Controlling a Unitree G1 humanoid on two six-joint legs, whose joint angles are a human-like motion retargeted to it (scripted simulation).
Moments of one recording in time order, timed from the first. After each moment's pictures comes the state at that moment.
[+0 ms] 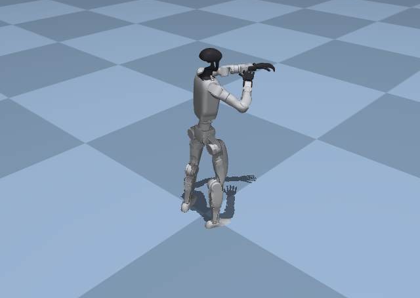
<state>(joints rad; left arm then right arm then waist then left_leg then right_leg) -1.49 0.50 -1.00 1.02 0.18 -0.05 0.07 -0.91 -0.78 0.66 -0.32 -0.28 -0.04 0.05 -0.21 -0.02 0.05 0.13 0.10 0.52 0.00 -0.12 -0.16 0.01 -0.15 -0.21 0.06 0.00 0.26</state>
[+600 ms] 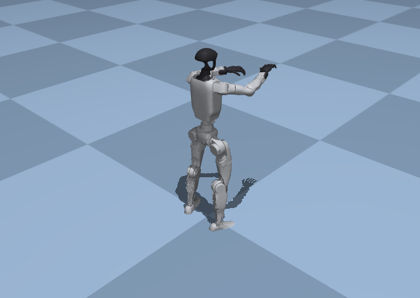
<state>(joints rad) -0.99 0.88 -0.81 0.22 0.42 -0.24 0.02 -1.20 -0.76 0.80 0.63 -0.56 -0.03 -0.12 0.06 -0.08 0.01 0.11 0.07 0.42 0.00 -0.13 -0.18 0.04 -0.20 -0.30 0.07 -0.02 0.25</state>
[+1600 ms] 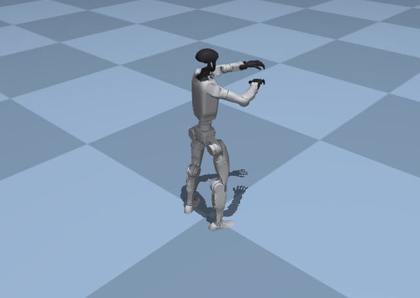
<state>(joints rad) -1.32 0.70 -0.92 0.90 0.36 -0.08 0.05 -1.12 -0.80 0.95 0.17 -0.33 -0.15 0.13 -0.15 -0.03 0.03 0.15 0.06 0.56 0.00 -0.15 -0.16 -0.01 -0.20 -0.16 0.09 -0.01 0.26</state>
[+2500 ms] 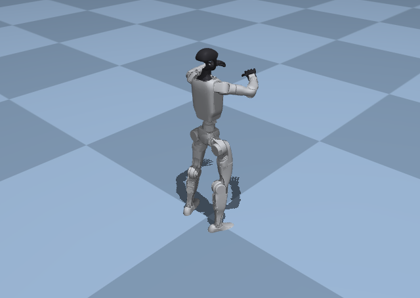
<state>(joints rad) -0.90 1.09 -0.66 0.75 0.37 -0.16 0.07 -1.14 -0.75 0.94 0.26 -0.52 -0.19 0.00 0.07 -0.09 -0.01 0.15 0.08 0.44 0.01 -0.16 -0.16 0.07 -0.19 -0.29 0.07 -0.04 0.26</state>
